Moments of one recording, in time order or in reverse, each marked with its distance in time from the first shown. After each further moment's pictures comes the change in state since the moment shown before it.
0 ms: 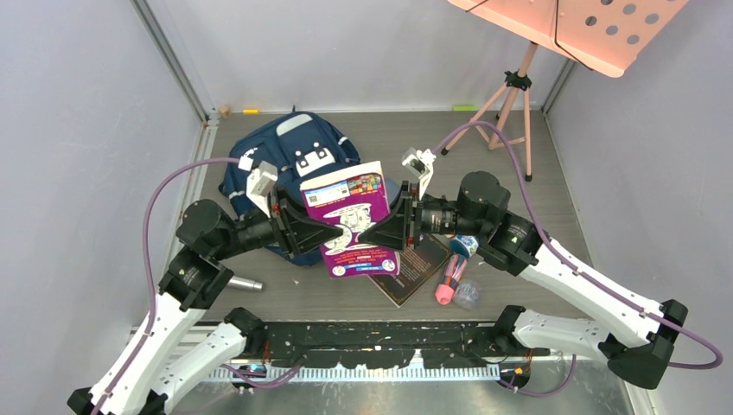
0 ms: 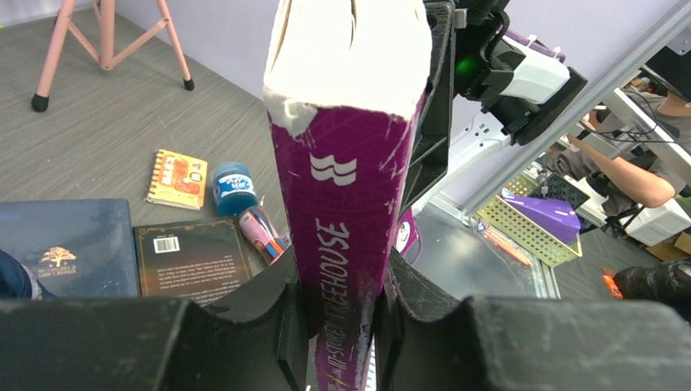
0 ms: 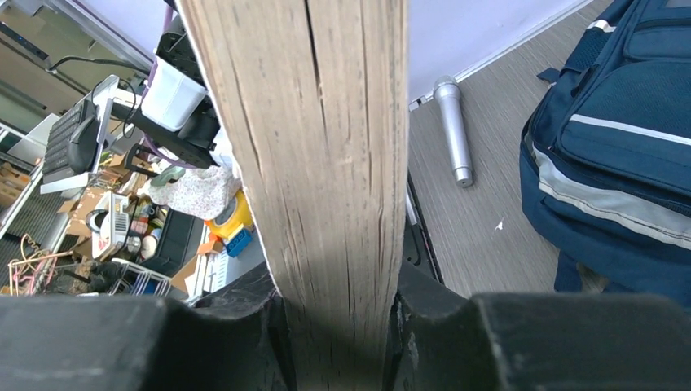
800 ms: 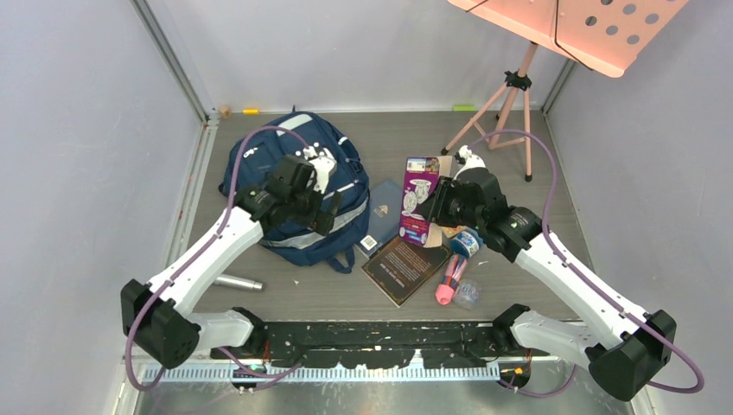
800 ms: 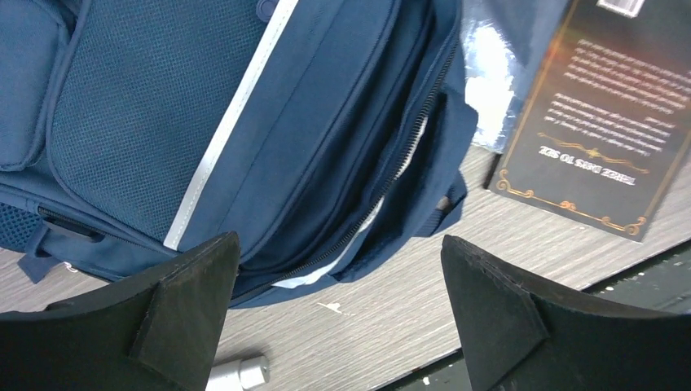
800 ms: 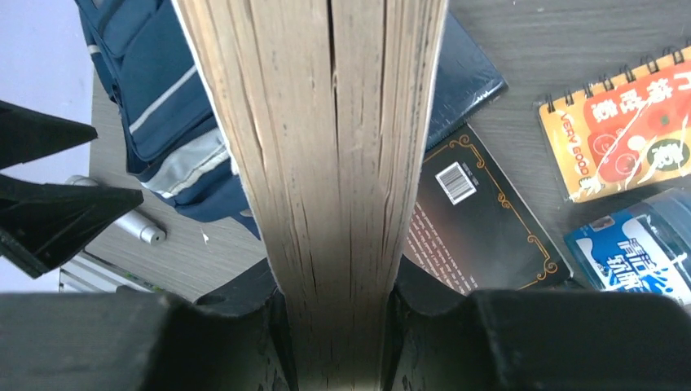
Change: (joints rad) left arm 0.003 0.575 0.204 -0.634 -0.706 0.485; right arm -0.282 0.021 -0.097 -0.433 0.612 0.084
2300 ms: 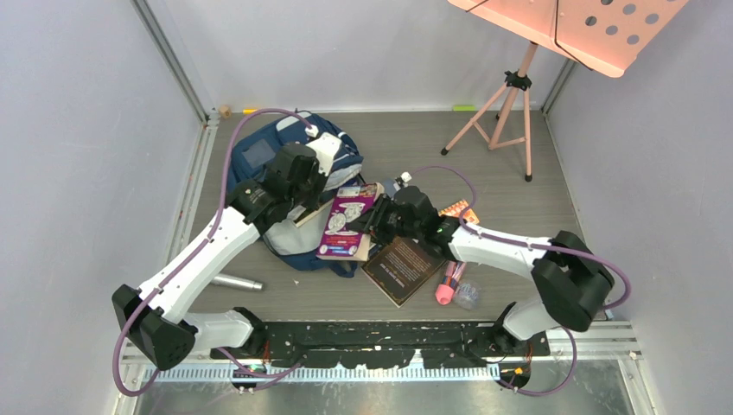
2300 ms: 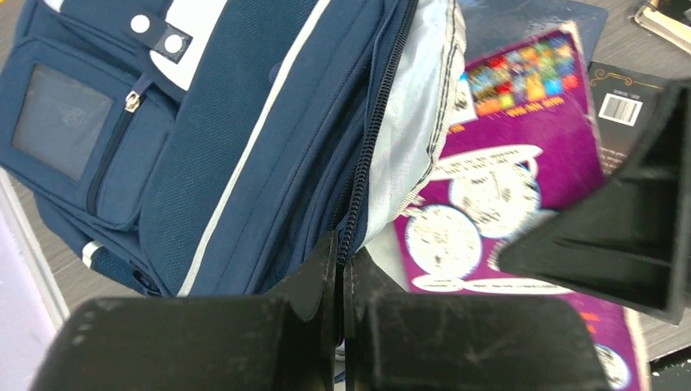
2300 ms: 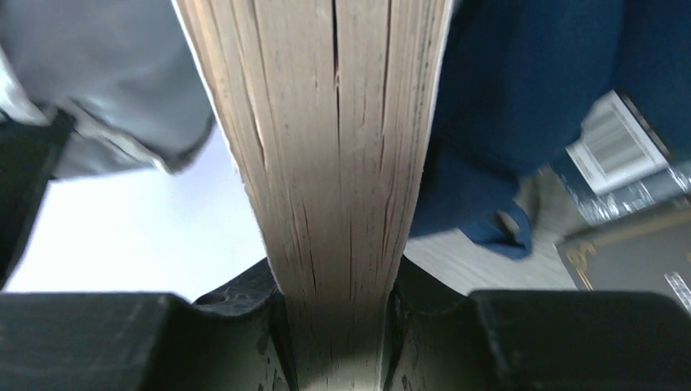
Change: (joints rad) left arm -0.079 0.005 0.135 0.083 -0.208 0.083; right arm 0.220 0.412 -0.160 0.640 -0.236 0.620
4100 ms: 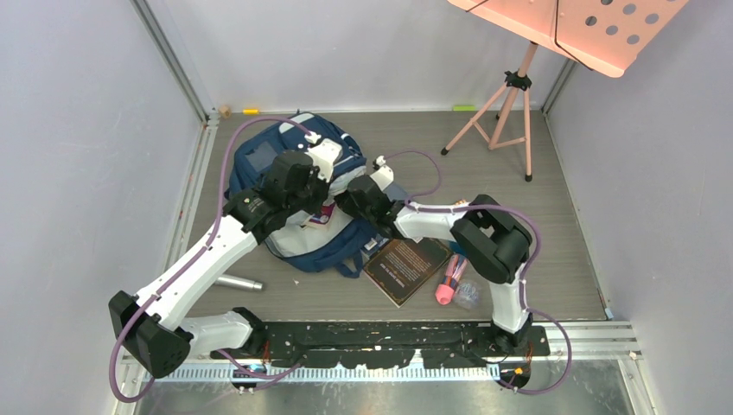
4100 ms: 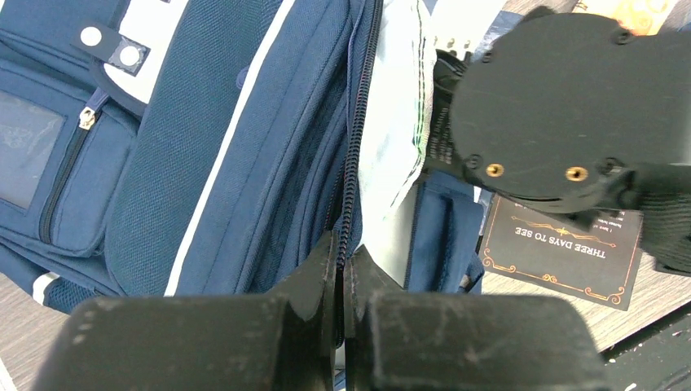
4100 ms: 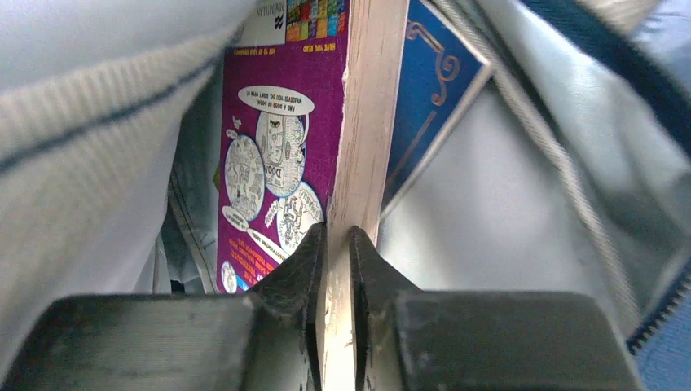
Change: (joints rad) left arm 0.000 -0.053 -0.103 0.099 0.118 -0.030; right arm 0.052 0.506 0.371 0.096 0.517 -0.130
